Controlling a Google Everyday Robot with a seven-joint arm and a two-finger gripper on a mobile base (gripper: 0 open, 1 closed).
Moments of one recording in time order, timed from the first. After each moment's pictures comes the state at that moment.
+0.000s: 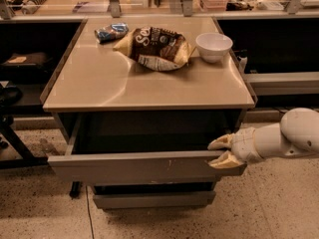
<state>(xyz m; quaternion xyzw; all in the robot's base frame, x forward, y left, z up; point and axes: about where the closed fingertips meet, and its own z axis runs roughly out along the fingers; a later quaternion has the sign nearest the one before) 0.513 -0.175 0.662 -0.64 0.67 0.13 0.36</state>
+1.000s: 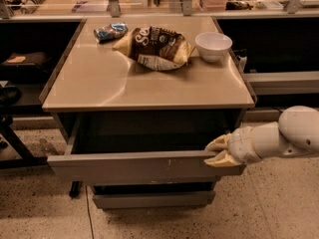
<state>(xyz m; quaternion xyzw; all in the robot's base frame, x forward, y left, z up) 0.501 -0.164 0.671 -0.65 0.66 0.14 0.35</state>
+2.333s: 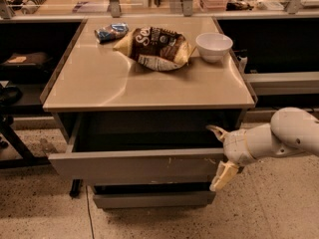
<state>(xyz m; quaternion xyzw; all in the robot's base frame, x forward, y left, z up) 0.503 -0.155 0.650 -0.66 0.65 0.17 0.34</state>
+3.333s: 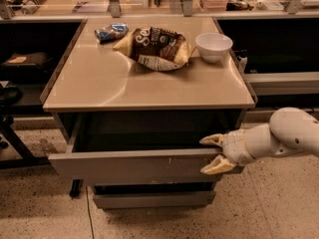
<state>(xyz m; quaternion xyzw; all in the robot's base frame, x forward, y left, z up) 0.503 -0.155 0.650 -0.66 0.65 0.17 0.34</state>
